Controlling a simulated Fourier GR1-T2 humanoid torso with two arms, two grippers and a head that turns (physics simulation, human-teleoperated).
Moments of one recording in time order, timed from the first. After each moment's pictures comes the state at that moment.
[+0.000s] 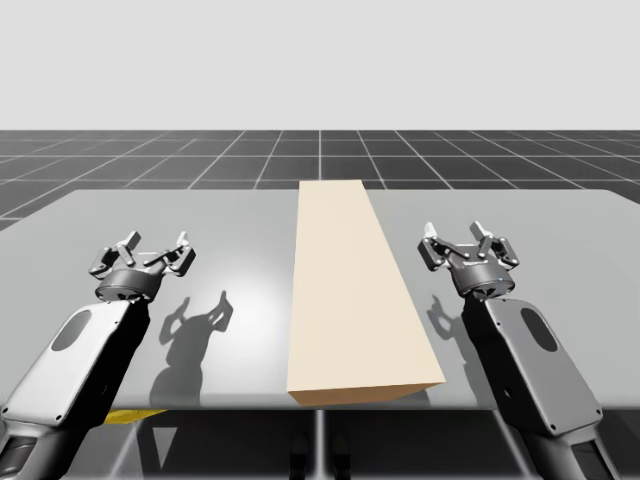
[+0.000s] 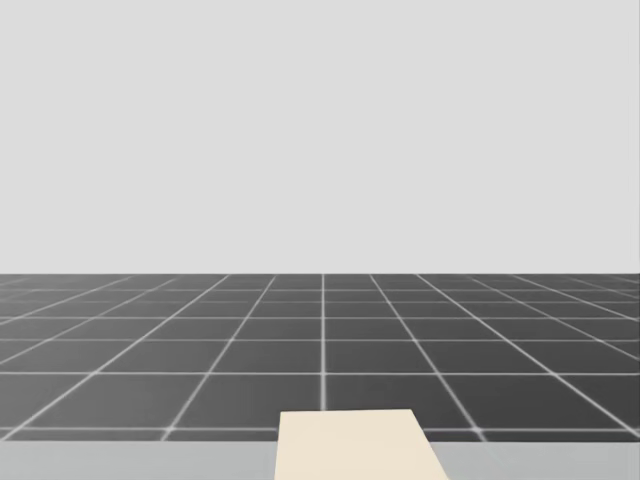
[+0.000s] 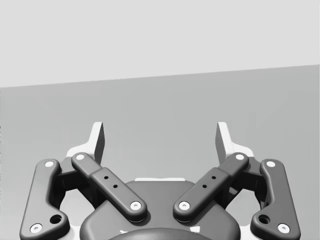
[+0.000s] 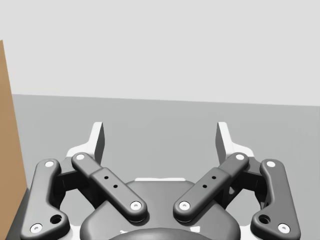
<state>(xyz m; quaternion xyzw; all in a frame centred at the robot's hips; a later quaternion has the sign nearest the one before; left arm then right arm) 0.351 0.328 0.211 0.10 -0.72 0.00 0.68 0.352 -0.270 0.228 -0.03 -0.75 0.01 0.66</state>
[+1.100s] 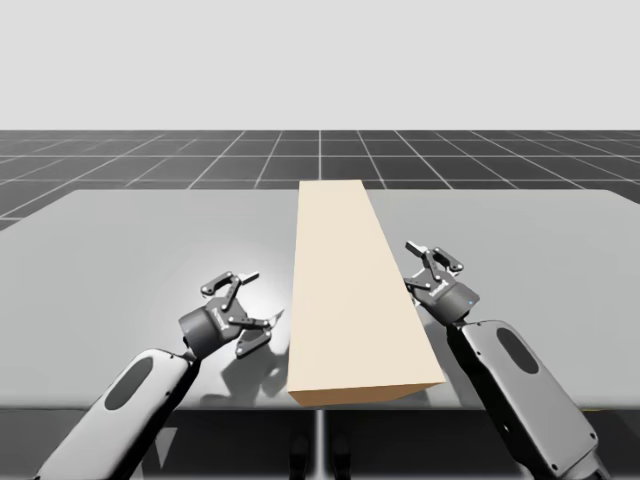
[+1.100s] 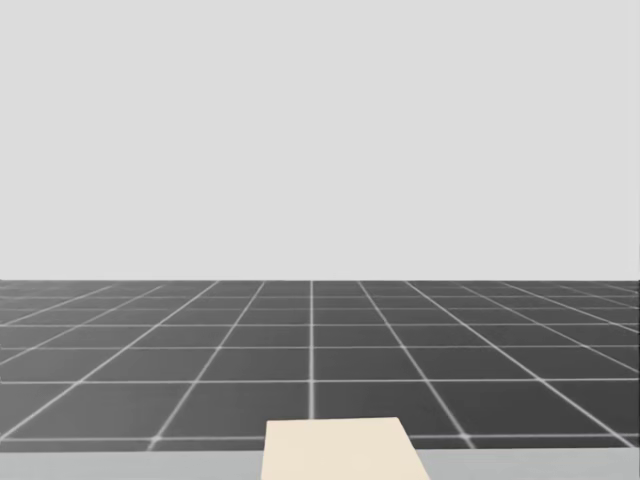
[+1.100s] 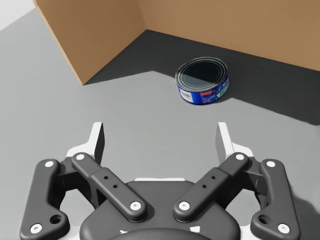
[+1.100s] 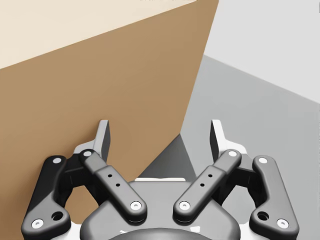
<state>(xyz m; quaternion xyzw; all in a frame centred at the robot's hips) 0.293 0.205 0.187 -0.17 -0.61 -0.38 0.67 0.328 -0.234 0.202 0.13 -0.69 0.26 0.66</state>
